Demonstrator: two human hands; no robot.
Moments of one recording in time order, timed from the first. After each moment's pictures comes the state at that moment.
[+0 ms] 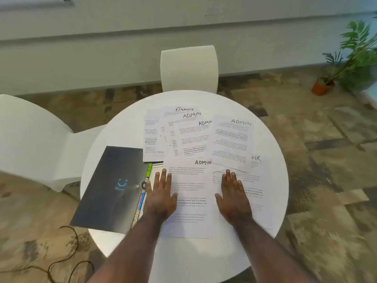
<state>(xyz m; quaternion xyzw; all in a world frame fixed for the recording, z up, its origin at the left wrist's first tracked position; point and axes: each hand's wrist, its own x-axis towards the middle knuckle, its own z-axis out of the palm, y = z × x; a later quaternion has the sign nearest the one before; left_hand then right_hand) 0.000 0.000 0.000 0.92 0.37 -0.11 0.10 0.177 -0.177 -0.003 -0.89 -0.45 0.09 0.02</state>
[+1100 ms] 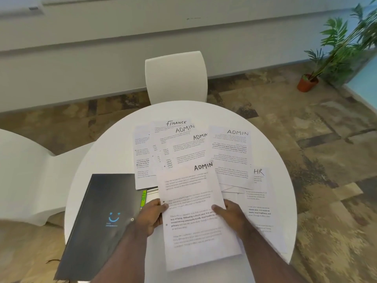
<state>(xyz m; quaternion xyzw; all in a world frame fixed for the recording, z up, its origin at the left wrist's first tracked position) 0.034 0.081 -0.014 0.40 0.54 -0.01 0.74 0.212 -0.125 -0.027 -0.79 -0.06 0.44 0.42</state>
